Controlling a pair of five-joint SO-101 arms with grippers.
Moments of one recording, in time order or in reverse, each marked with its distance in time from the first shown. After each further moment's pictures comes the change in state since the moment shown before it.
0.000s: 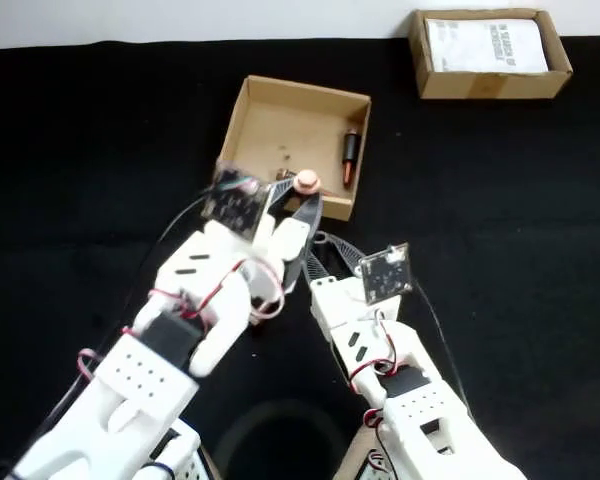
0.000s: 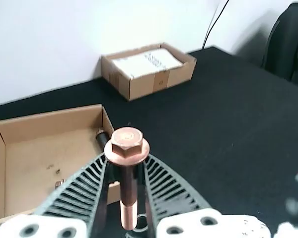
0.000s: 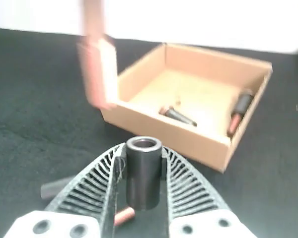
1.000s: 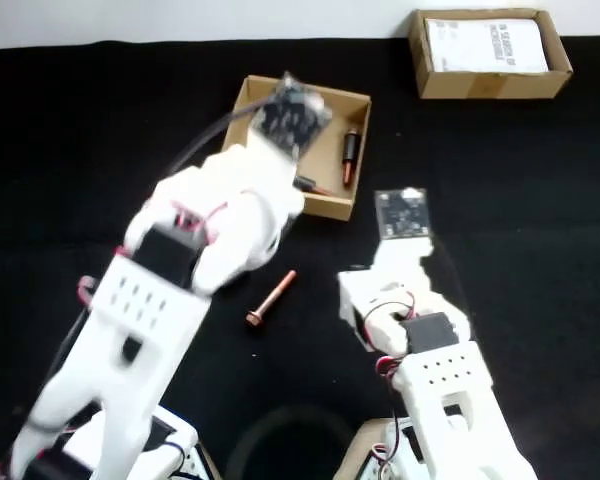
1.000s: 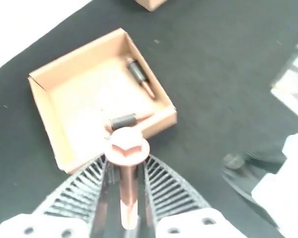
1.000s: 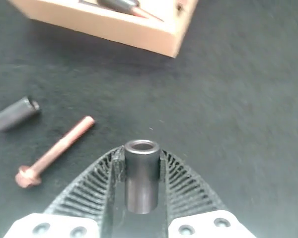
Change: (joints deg) left arm -4.5 17.1 -36.3 44.7 -17.1; right arm 7.2 0.2 -29.9 65.8 -4.3
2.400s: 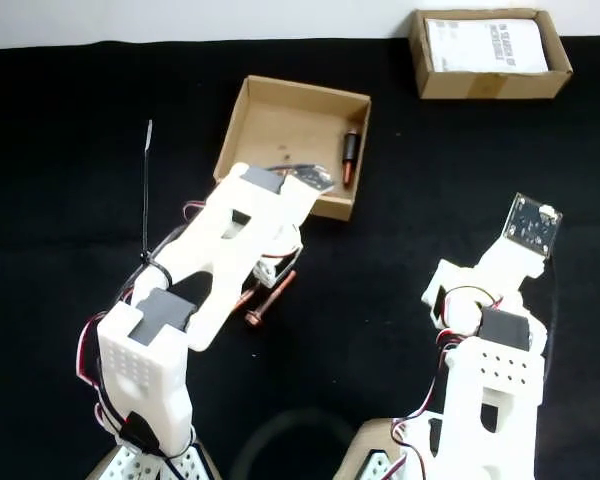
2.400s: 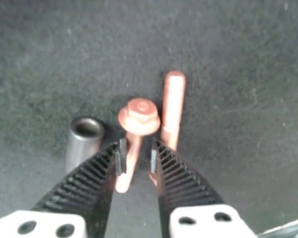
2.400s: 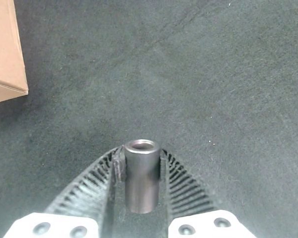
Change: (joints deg) left arm -4.0 57.6 -17.8 19.3 0.0; right arm 29.7 0.4 -4.7 9.8 -4.7
